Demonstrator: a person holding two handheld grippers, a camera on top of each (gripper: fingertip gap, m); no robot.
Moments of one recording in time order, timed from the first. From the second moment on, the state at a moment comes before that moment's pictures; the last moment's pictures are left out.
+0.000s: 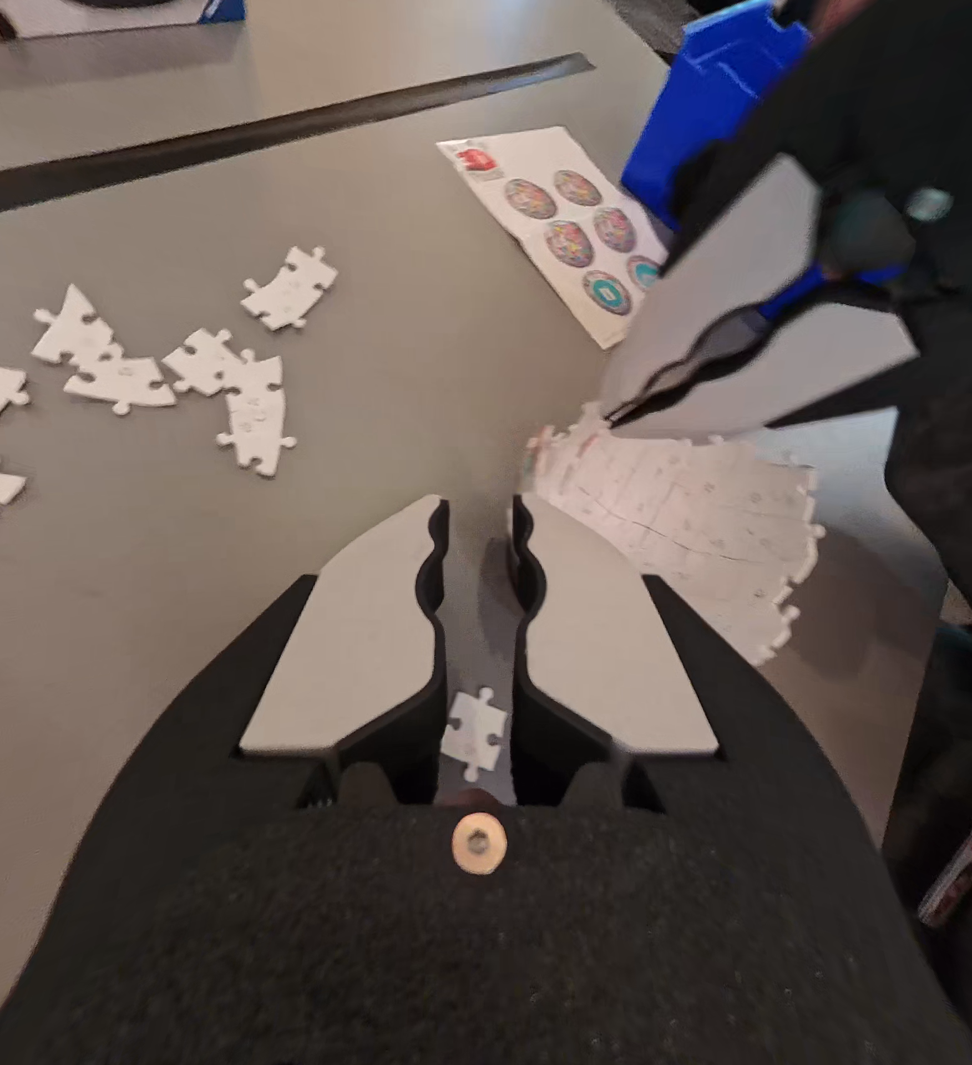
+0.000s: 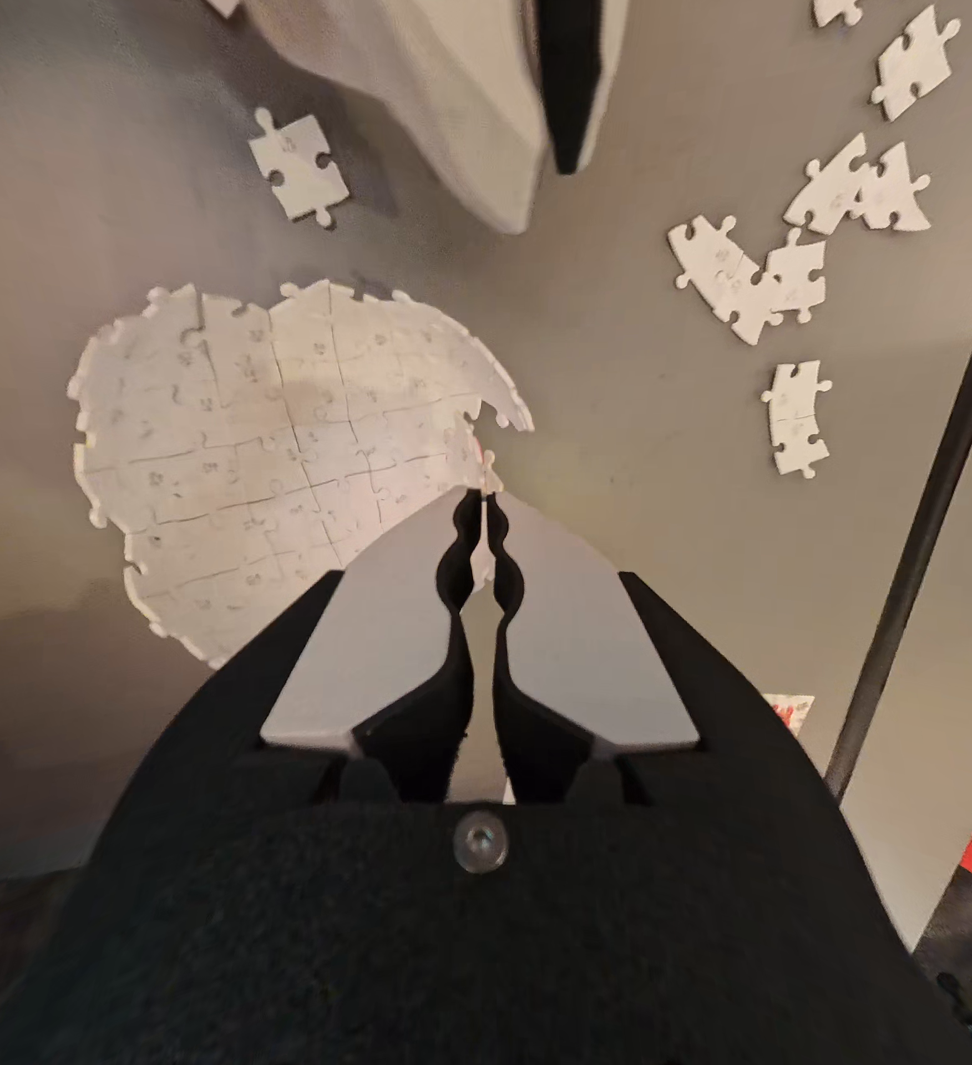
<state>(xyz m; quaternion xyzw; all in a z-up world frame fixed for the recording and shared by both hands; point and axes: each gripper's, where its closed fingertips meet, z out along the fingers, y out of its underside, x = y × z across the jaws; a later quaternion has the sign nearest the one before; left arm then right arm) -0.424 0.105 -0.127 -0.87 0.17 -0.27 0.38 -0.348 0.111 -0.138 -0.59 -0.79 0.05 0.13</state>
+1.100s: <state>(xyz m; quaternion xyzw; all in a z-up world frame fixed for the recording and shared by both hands) -0.399 0.146 -0.196 -0.88 0.28 -0.28 0.25 -0.360 0.124 -0.162 -0.65 -0.74 0.05 0.19</state>
